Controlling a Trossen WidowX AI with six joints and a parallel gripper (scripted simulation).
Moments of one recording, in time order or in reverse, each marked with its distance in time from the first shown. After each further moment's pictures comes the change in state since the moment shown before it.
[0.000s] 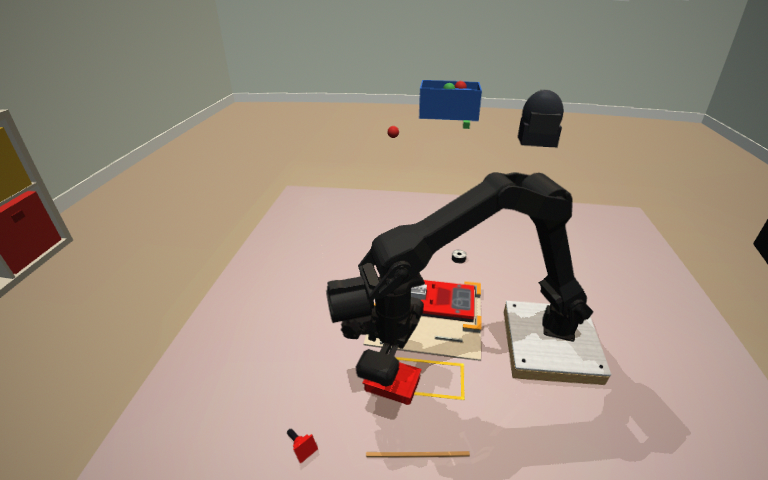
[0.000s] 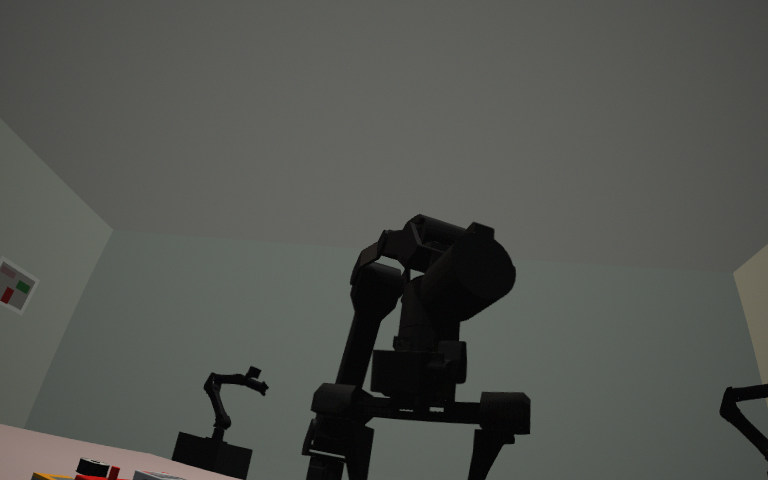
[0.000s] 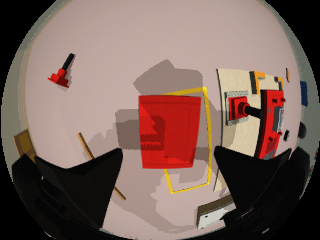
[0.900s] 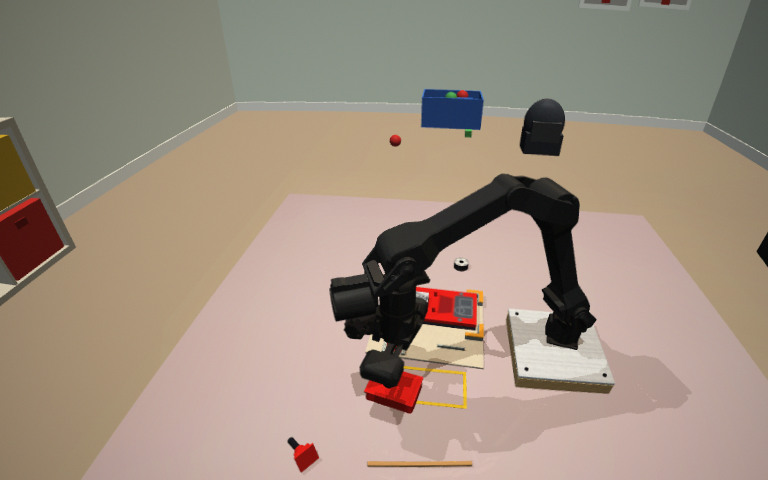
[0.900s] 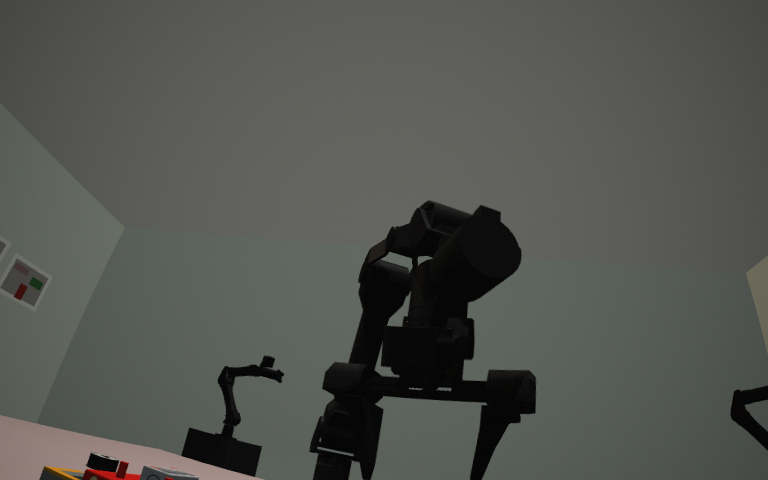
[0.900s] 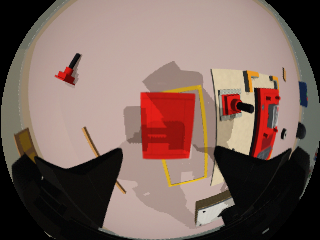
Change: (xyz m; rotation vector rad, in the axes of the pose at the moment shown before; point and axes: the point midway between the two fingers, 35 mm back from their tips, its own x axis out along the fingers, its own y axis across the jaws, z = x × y) arm -0.019 -0.001 -0.004 -0.007 -0.002 0.002
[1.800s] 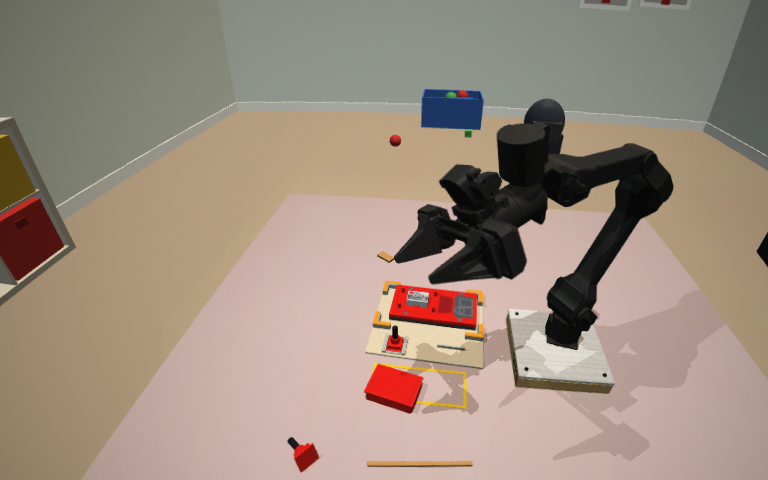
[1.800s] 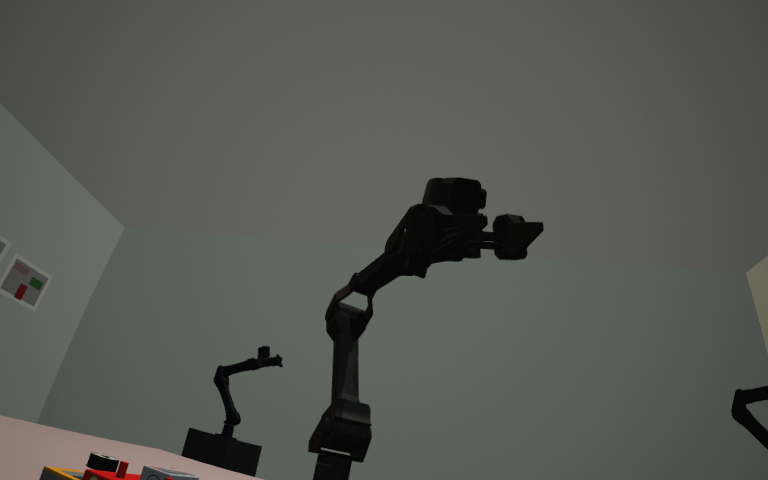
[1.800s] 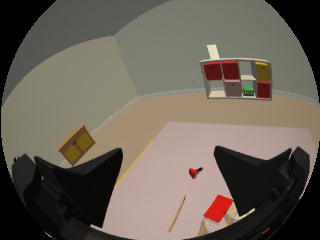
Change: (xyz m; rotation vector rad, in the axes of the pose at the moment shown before) arm -0.261 0.050 -0.059 -0.454 -1.071 0.750
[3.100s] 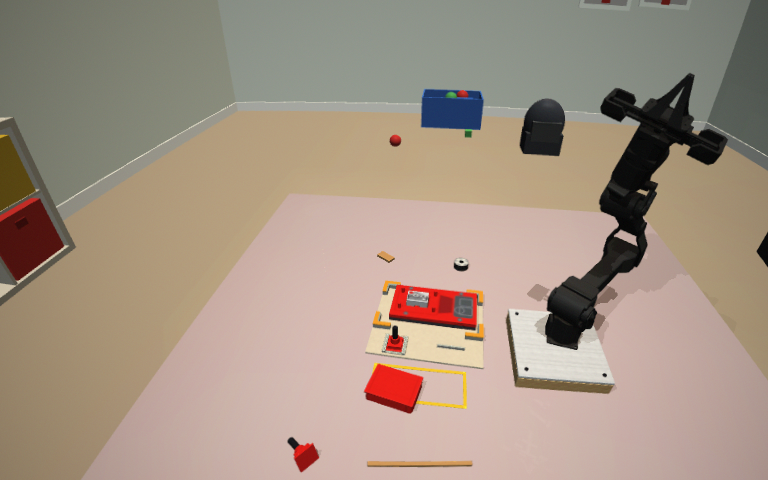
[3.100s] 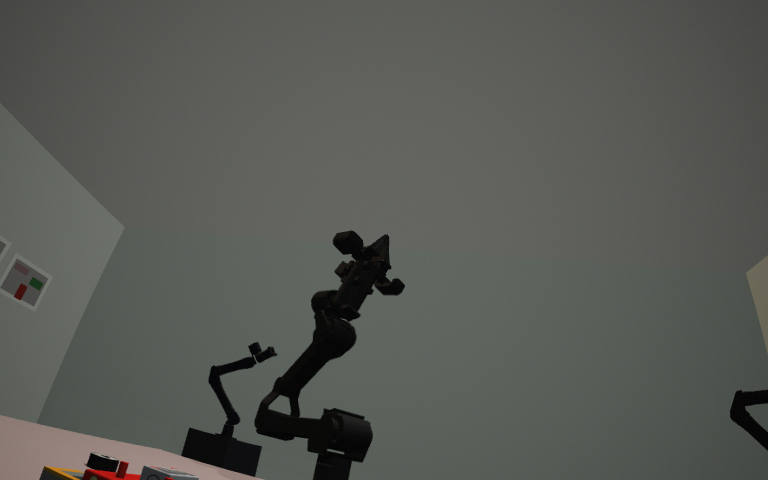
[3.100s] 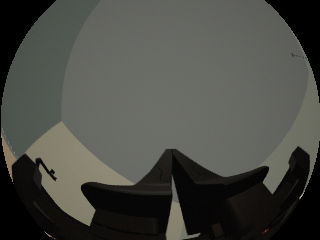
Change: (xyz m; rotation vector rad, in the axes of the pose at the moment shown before) arm -0.431 0.060 0.041 -0.287 -1.524 0.706
